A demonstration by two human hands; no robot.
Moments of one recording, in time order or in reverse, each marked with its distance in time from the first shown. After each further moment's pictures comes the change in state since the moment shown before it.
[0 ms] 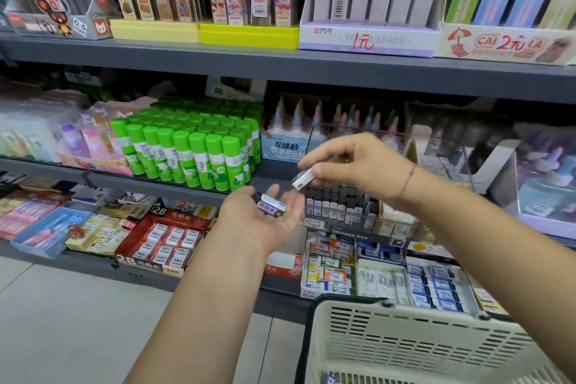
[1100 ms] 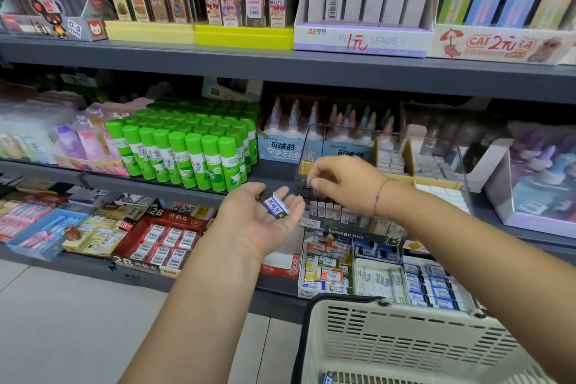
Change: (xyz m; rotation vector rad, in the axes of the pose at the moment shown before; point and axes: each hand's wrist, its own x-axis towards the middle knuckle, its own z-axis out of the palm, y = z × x) left_hand 0.007 -0.001 -0.002 0.136 -0.050 -0.033; right_hand 0.013 0.031 0.007 -0.686 -0.027 0.034
